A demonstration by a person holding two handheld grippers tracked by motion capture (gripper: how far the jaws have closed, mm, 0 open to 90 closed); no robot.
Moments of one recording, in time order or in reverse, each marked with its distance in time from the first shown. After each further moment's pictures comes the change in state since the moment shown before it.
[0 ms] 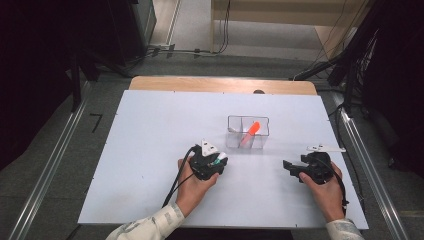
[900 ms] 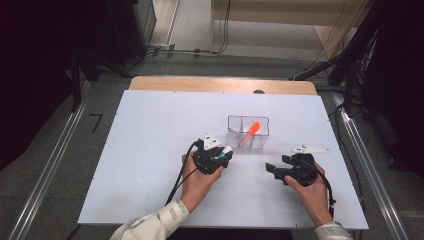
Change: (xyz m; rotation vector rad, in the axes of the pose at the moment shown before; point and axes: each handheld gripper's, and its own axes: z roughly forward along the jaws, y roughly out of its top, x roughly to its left) left arm -0.005 0.015 0.004 -0.054 -0.032 -0.036; right arm 0.045 0.007 0.005 -0.022 0.161 -0.038
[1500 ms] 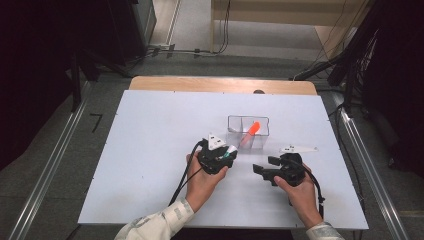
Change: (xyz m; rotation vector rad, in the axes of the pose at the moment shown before) left arm -0.009 0.003 0.007 -0.014 -0.011 -0.002; right arm 0.024 0.005 0.017 0.001 0.125 0.013
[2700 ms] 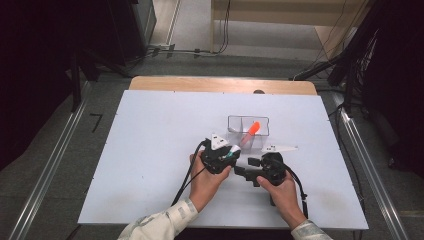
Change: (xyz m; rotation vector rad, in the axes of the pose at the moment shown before) left arm -0.004 0.001 0.006 -0.017 -0.009 -0.017; right arm 0.031 0.007 0.031 0.003 0.139 0.006
